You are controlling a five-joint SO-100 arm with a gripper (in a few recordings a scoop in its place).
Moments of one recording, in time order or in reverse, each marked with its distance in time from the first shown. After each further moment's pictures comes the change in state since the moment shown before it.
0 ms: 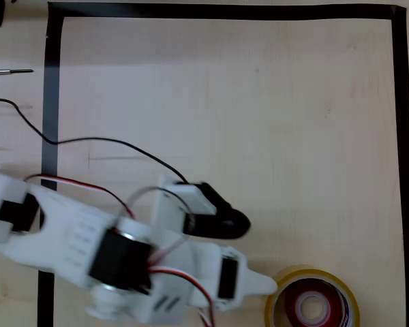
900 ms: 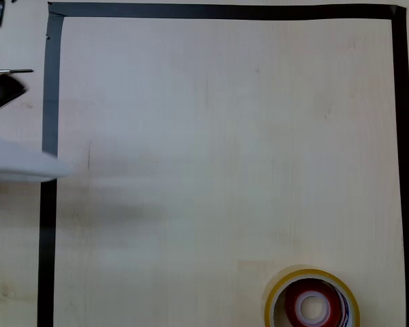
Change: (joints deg) arm -11.9 117.9 118.7 -12.2 6.9
